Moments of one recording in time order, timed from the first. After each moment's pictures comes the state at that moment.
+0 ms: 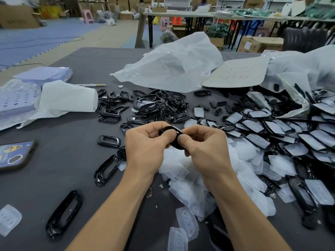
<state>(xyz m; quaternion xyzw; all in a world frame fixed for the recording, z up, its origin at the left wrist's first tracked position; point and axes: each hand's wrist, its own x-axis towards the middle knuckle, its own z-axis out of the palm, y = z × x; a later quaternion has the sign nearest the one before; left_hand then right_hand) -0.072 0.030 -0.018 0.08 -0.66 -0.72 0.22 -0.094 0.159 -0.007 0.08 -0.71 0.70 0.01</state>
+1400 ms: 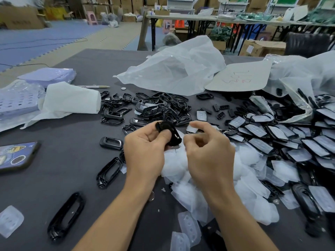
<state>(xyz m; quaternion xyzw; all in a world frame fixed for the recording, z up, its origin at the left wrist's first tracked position) -0.071 0.029 -0.019 0.11 -0.63 -0.72 0.26 -0.087 0.152 -0.011 0.05 -0.84 0.52 0.15</state>
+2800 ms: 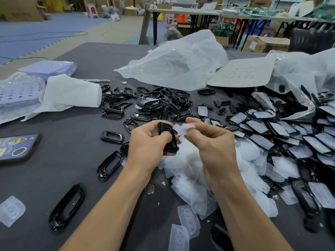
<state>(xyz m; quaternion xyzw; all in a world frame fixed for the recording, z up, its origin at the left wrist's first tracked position) -0.066 0.025 -0.013 0.15 -0.63 -0.75 0.14 -0.095 0.160 -0.009 0.05 -0.64 0.77 0.01</state>
